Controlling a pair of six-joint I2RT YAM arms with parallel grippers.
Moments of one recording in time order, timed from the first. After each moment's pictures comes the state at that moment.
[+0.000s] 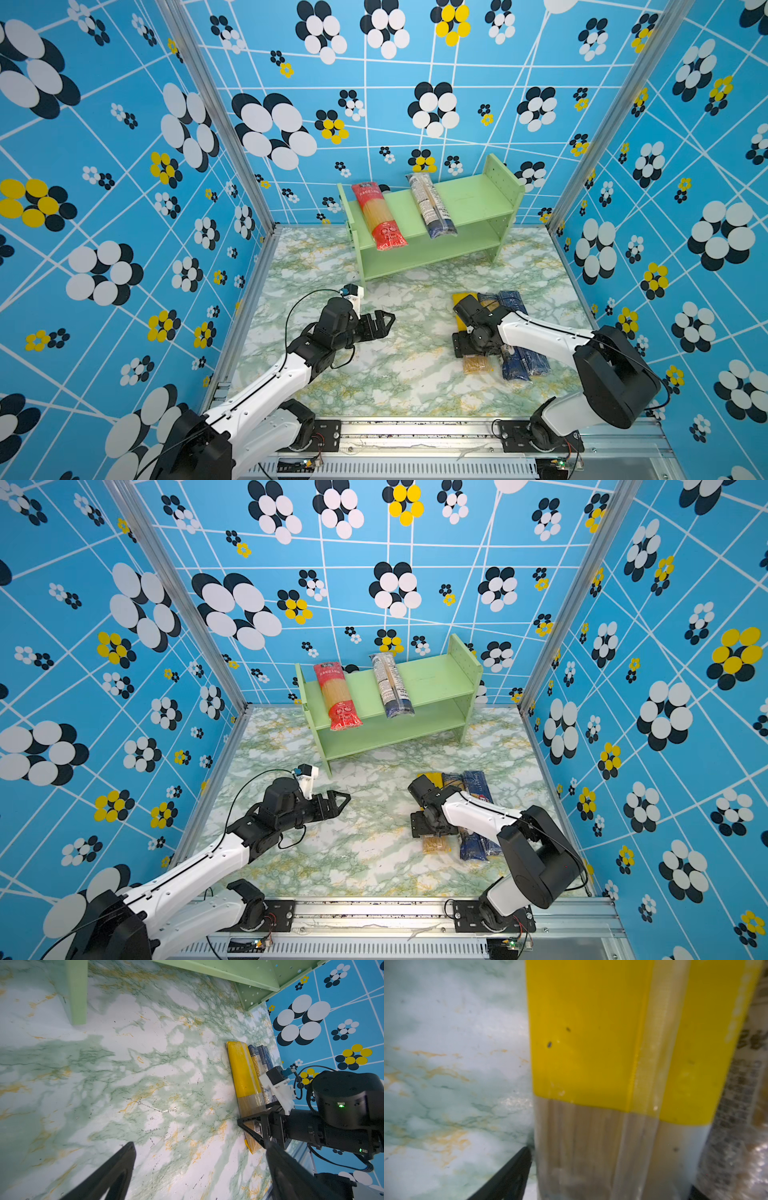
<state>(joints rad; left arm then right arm) -0.52 1.01 0.51 -0.07 0.26 -0.72 0.62 1.53 0.79 -0.67 0.11 0.51</state>
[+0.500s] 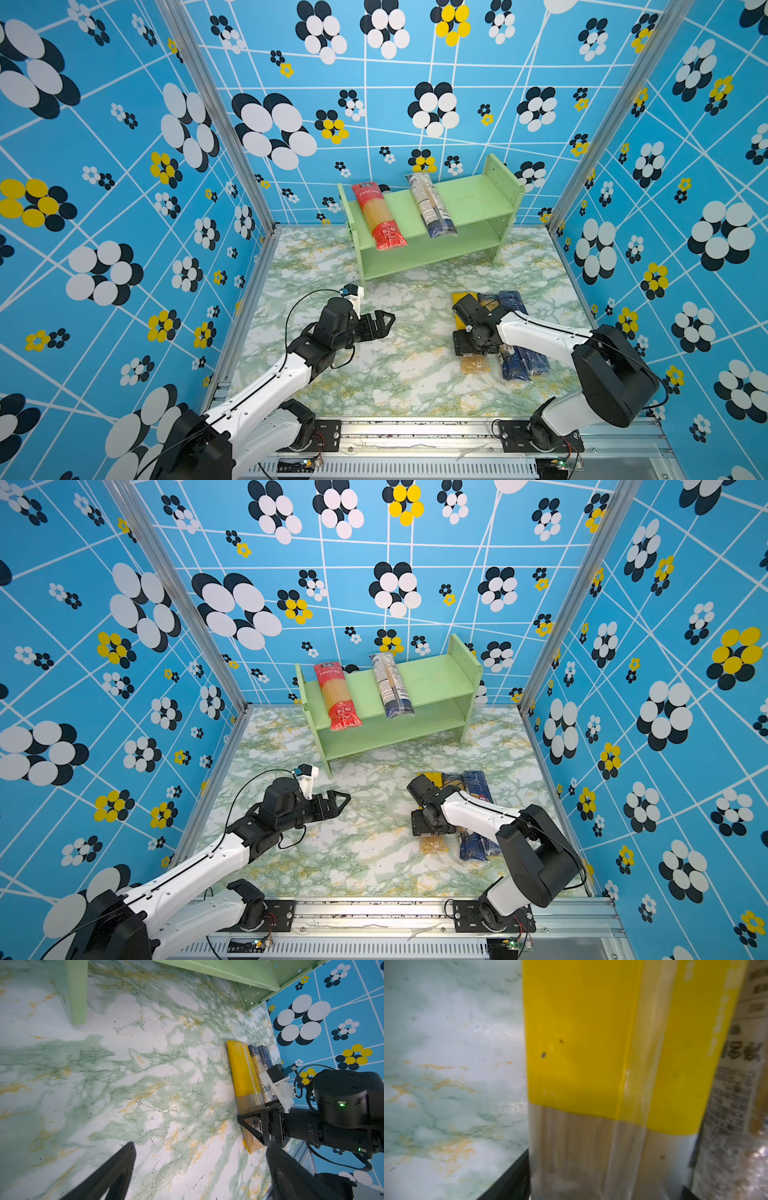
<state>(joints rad) -0.52 1.01 0.51 -0.07 0.26 -0.72 0.62 1.54 0.79 -0.65 0.12 0.53</state>
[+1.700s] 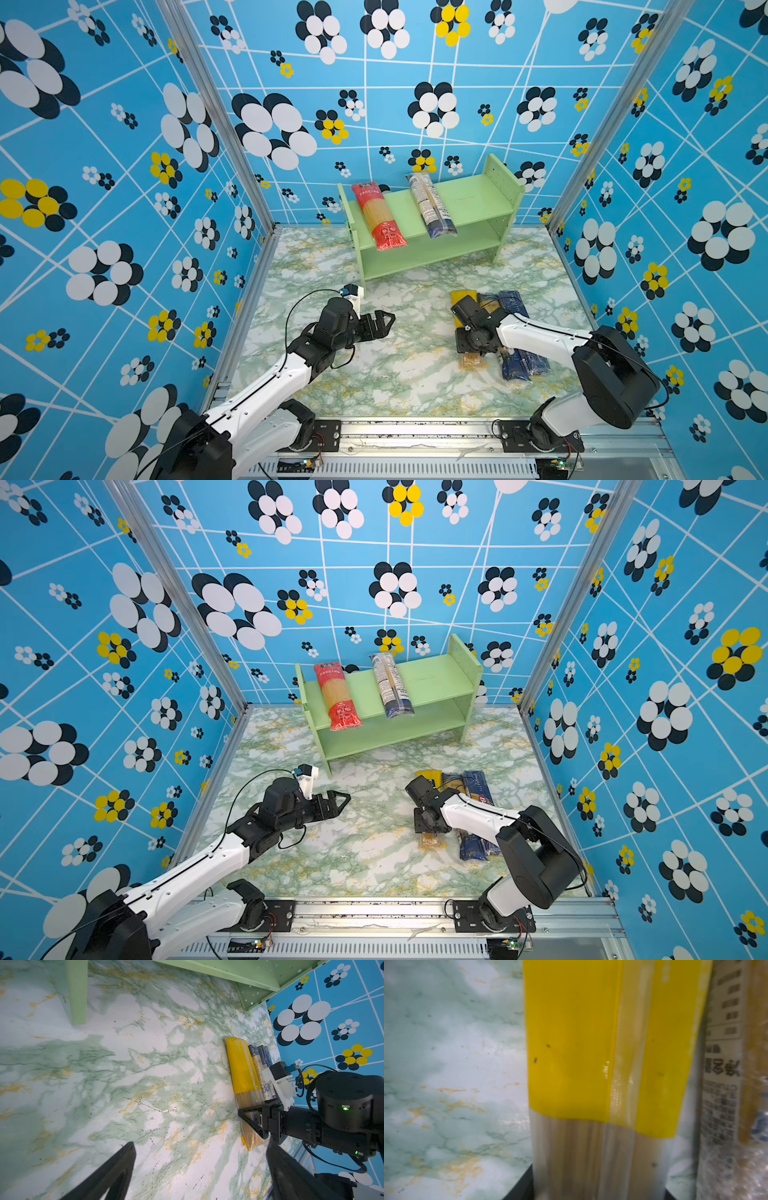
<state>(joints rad) -0.52 1.01 0.51 -0.07 0.26 -0.72 0.64 1.54 0.77 -0.58 0.17 0.57</state>
